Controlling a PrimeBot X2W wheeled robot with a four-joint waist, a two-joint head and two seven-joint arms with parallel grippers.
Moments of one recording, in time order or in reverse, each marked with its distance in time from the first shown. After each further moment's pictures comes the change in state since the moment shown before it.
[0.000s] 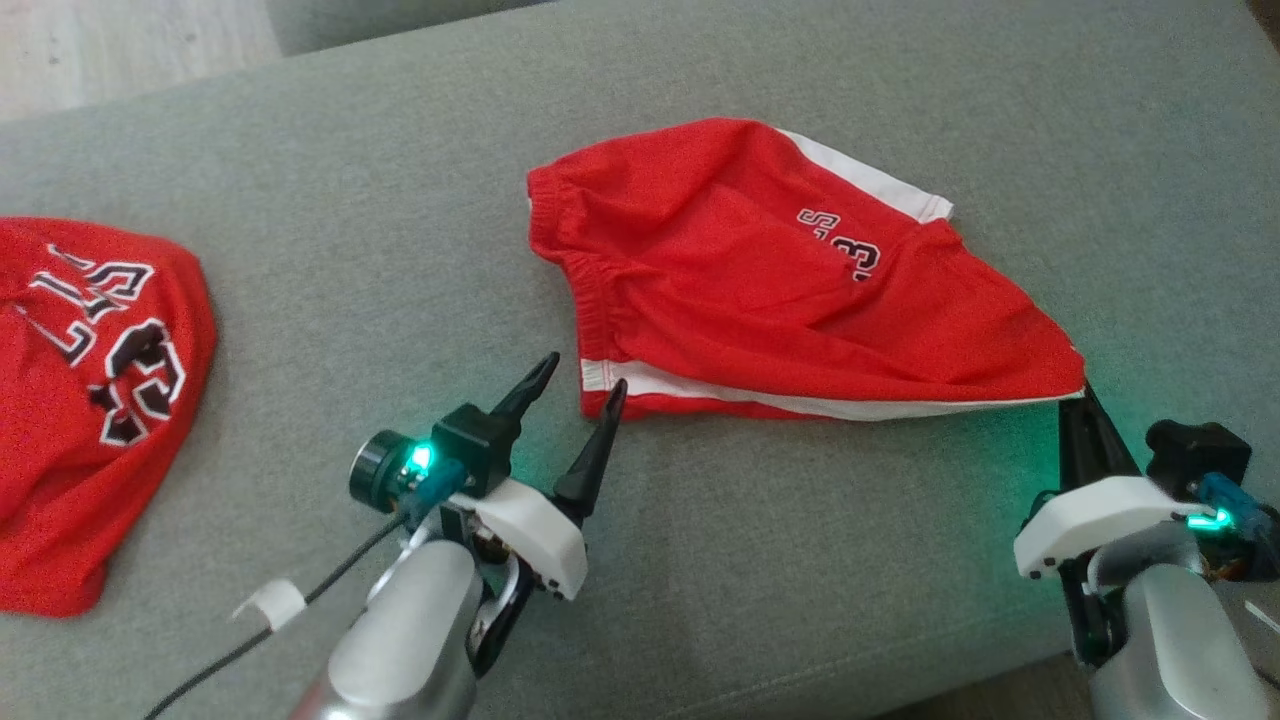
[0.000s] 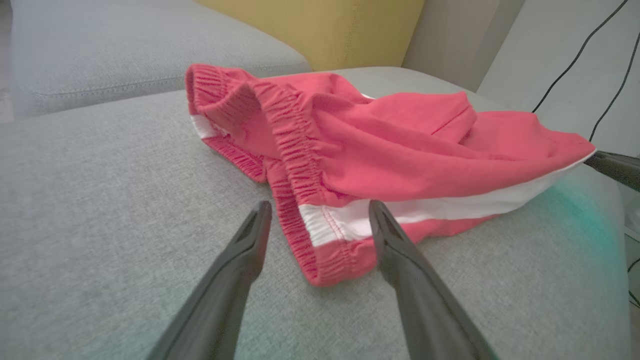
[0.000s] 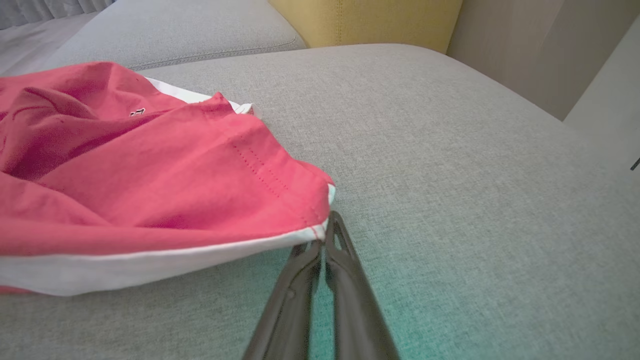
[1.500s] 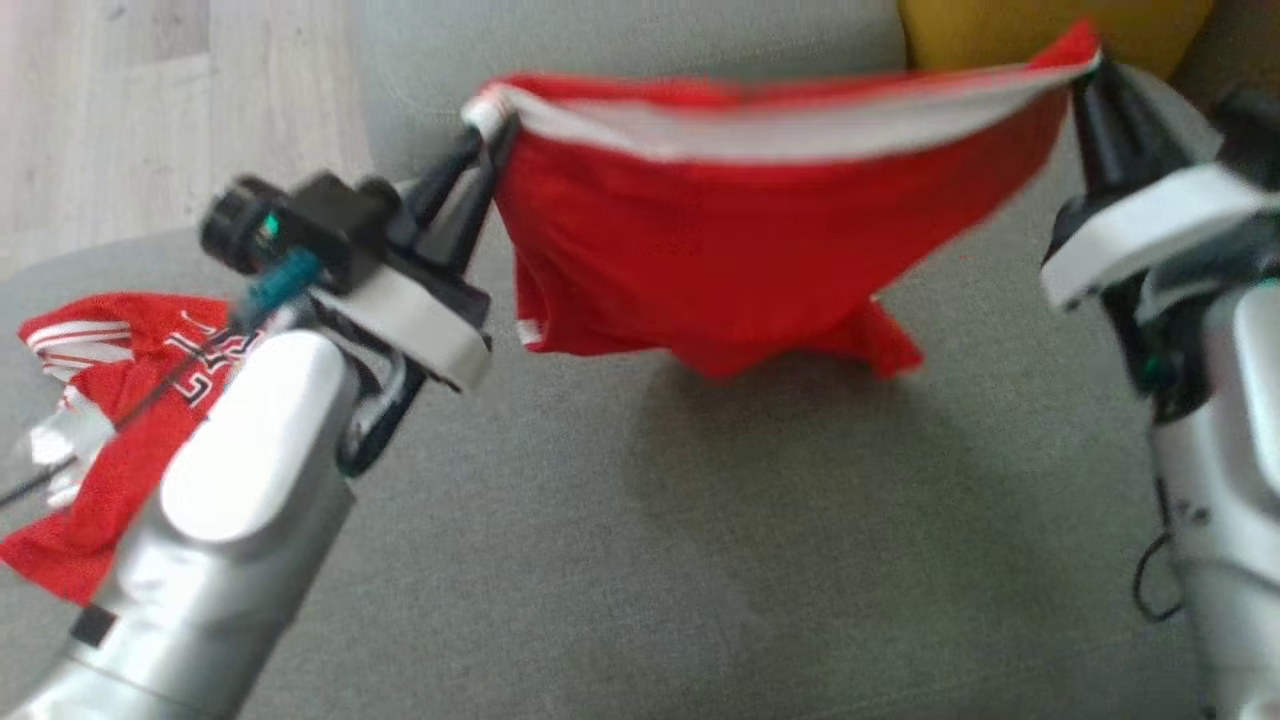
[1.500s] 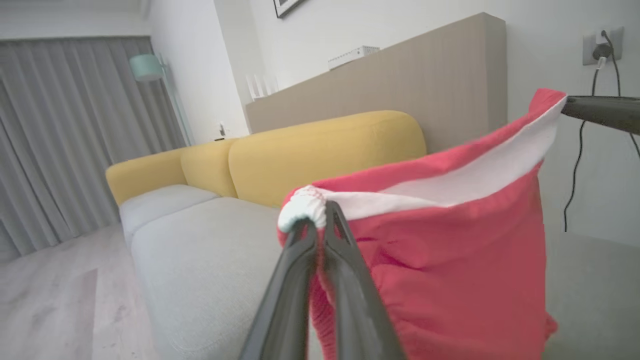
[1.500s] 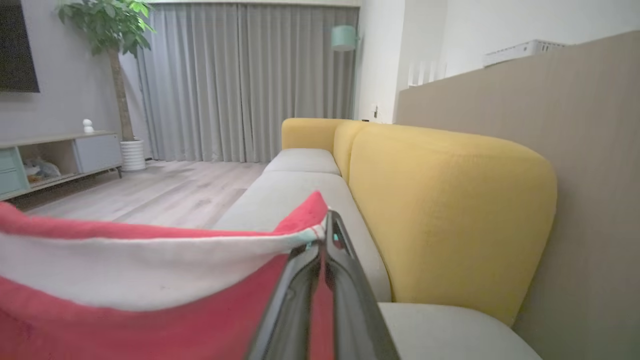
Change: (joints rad) left arm -0.287 0.227 -0.075 -0.204 -0.148 0.008 0.045; right arm -0.321 -0.160 0.255 -0.284 0.196 0.000 0.267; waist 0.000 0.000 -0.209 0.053
